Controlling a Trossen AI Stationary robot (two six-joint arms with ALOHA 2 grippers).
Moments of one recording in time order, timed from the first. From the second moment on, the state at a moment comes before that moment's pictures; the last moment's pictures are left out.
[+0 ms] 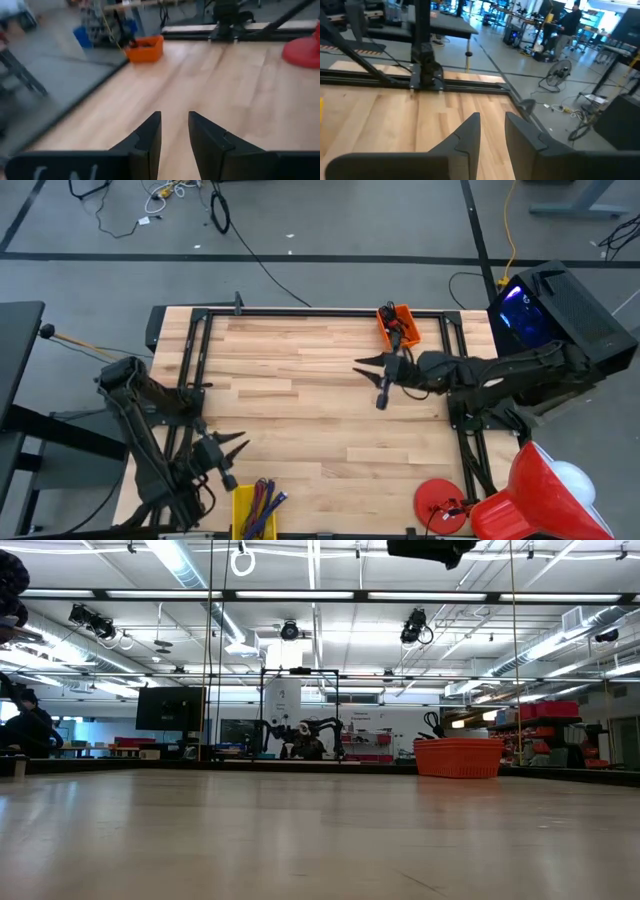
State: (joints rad) left arm -1.08 1.61 1.32 -1.56 -1.24 -1.70; right arm 0.12 1.09 0.84 0.08 0.39 -0.17
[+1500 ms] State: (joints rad) left arm -0.63 0.66 0.47 -1.38 -1.57 -1.70; right arm -0.55 1.31 0.33 1.14 -0.41 0.21
